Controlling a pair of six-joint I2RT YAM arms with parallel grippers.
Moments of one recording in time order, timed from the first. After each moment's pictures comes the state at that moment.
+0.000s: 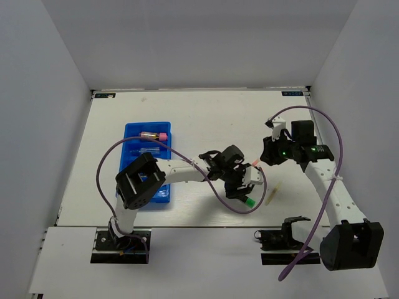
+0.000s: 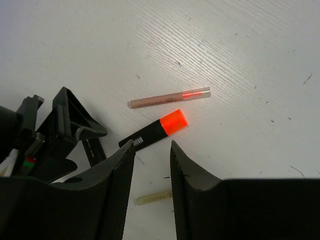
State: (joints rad) left arm -1.06 1.95 1.30 -0.19 0.48 0.49; right arm 0.12 1.10 0.91 -0.68 -0.45 -0.29
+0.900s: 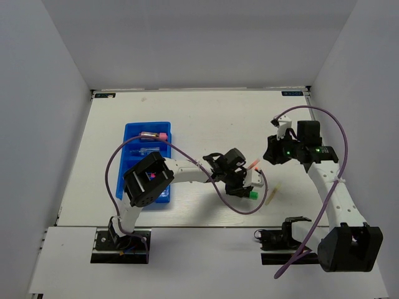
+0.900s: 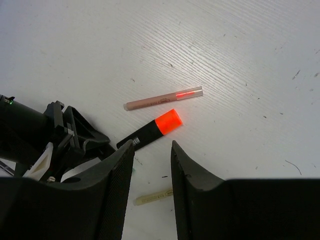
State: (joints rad) left arm -1.06 2.06 1.34 -0.17 0.49 0.49; right arm 0.06 1.08 0.91 -0.68 -0.48 -0.28
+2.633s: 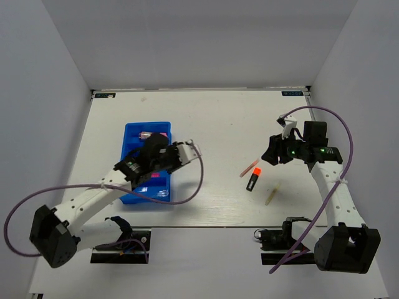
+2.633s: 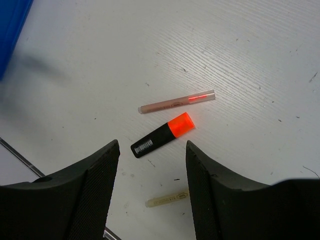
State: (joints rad) left arm -0.77 1.16 0.89 -0.31 0.15 0.55; right arm -0.02 1.07 0.91 -0.69 -0.61 -0.26
